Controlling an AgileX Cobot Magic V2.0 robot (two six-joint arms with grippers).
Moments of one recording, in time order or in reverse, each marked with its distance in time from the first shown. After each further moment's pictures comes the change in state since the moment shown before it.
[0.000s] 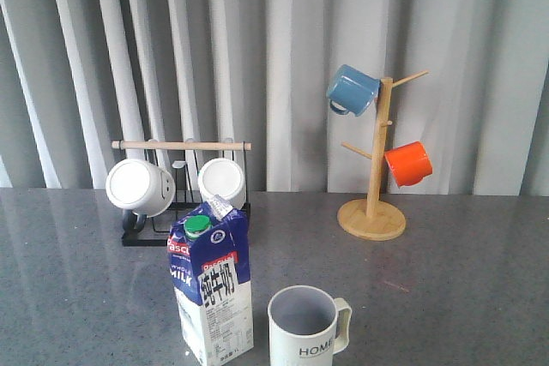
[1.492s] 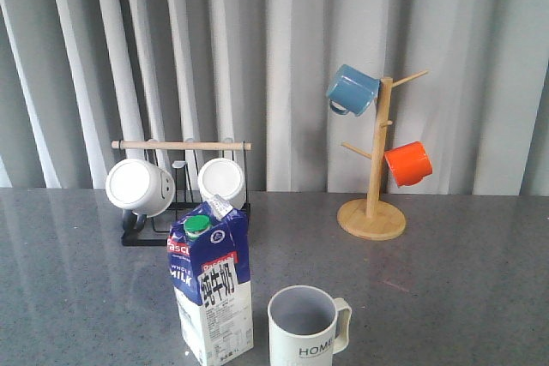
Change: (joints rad) left arm 0.298 -0.586 1.112 -0.085 -0.972 0.001; right arm 0.000 0.000 0.000 0.001 0.001 0.001
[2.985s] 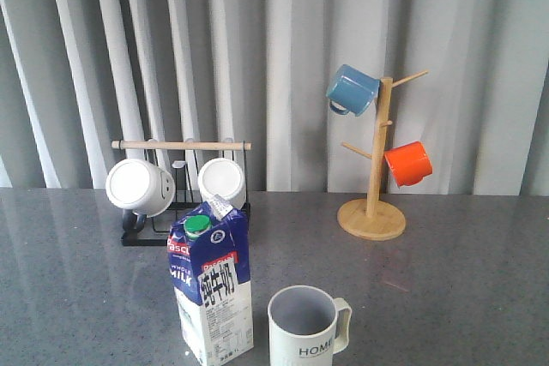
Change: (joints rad) left arm 0.000 0.000 0.000 0.188 -0.005 -0.237; right arm 0.000 -0.015 0.016 0.002 -0.002 -0.001
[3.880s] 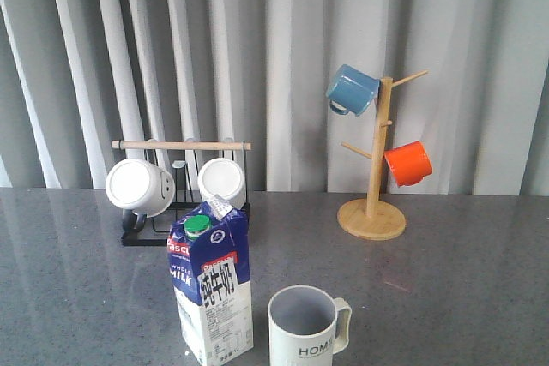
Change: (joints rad) left arm 0.000 0.000 0.000 0.002 0.000 0.000; right arm -0.279 -0.564 0.383 -0.606 -0.348 0.709
